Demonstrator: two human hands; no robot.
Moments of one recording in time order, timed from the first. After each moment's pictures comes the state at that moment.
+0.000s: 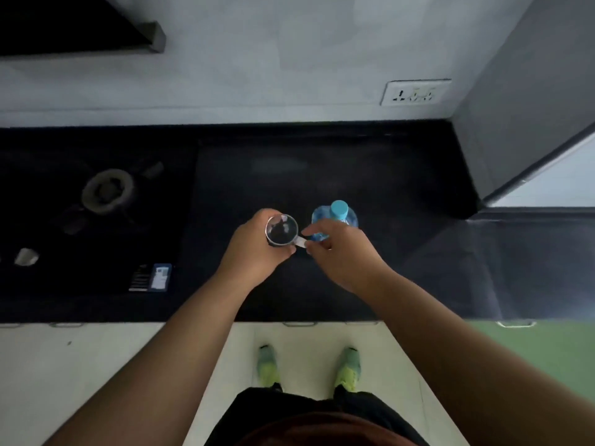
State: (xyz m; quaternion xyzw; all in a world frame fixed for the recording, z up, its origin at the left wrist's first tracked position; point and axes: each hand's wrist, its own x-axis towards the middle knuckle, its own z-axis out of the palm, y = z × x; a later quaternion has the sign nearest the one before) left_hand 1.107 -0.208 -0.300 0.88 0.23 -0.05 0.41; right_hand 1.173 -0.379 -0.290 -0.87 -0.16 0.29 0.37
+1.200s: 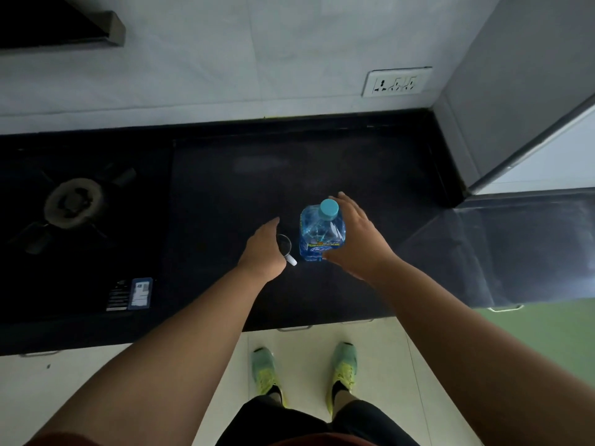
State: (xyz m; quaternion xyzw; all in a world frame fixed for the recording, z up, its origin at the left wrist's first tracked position) left_hand 1.155 -0.210 -0.406 0.88 0.25 -0.19 0.35; right_hand 1.208 -0.404 -0.333 -0.91 -0.15 0.24 0.31
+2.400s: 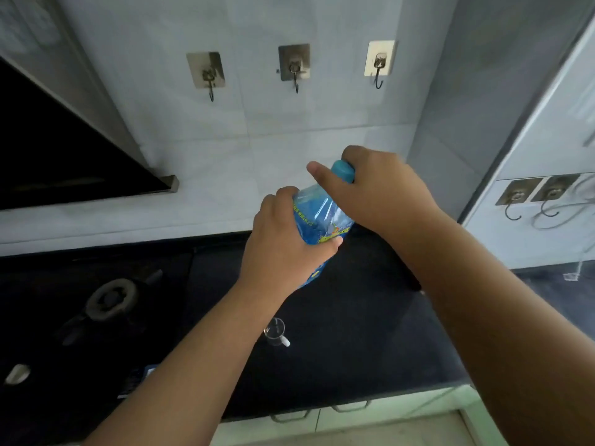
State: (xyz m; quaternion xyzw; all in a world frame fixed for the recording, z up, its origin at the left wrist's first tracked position) left_hand 1.140 -0.283 -0.117 0.90 0.06 0.22 0.37; right_hand 1.212 -0.422 -0.041 -0.94 -0.18 -0.12 0.25
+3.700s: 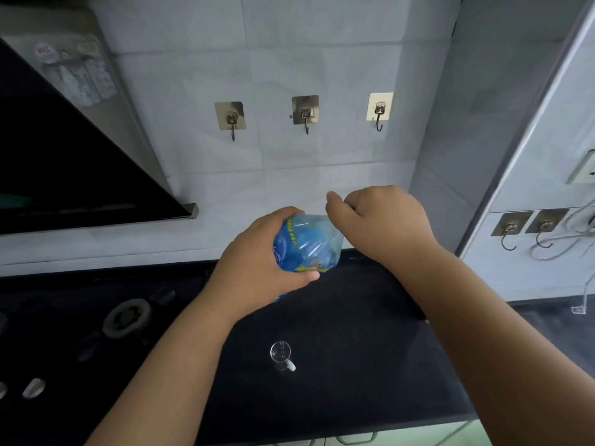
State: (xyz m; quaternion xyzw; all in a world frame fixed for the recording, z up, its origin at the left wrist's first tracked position) left_hand 1.093 -0.247 -0.069 0.91 -0.02 0.19 0.36; right_hand 1.187 -0.431 -0.027 -0.92 -0.23 -0.20 0.23
